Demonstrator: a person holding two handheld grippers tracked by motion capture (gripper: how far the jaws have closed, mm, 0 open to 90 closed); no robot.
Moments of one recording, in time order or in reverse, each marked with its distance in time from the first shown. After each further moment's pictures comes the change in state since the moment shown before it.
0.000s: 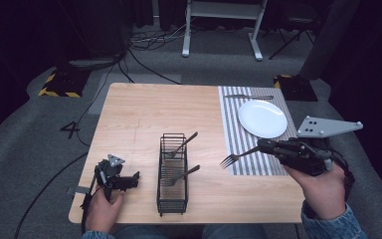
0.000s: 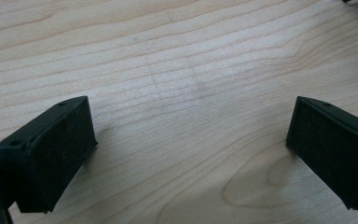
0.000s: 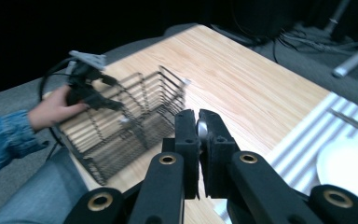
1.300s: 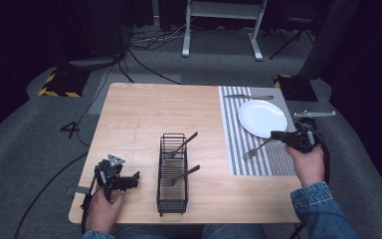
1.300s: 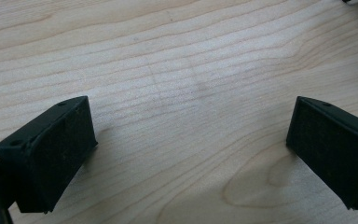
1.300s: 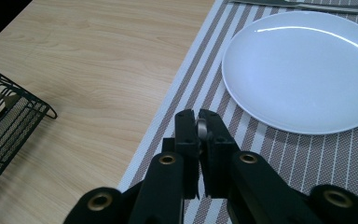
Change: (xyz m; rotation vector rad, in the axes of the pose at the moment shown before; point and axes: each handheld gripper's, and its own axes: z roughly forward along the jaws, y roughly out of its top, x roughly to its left) left arm 0.000 0.000 0.000 0.000 0.000 0.000; right arm -0.138 -0.084 0.071 0.161 -0.229 0.412
